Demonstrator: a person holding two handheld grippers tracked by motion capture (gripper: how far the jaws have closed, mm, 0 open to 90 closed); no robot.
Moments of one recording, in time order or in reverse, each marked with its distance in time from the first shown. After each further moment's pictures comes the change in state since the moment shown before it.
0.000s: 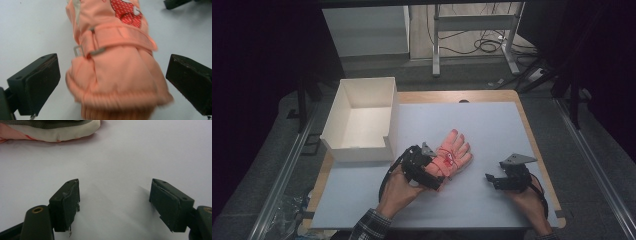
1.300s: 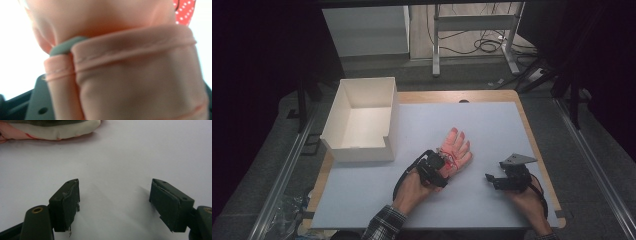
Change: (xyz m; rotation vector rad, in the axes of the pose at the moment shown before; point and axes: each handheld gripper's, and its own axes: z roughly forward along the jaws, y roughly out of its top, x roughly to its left) left arm -0.007 0.003 0.053 0.170 0.020 -0.001; right arm 0.000 -0.001 0.000 0.000 -0.002 -0.003
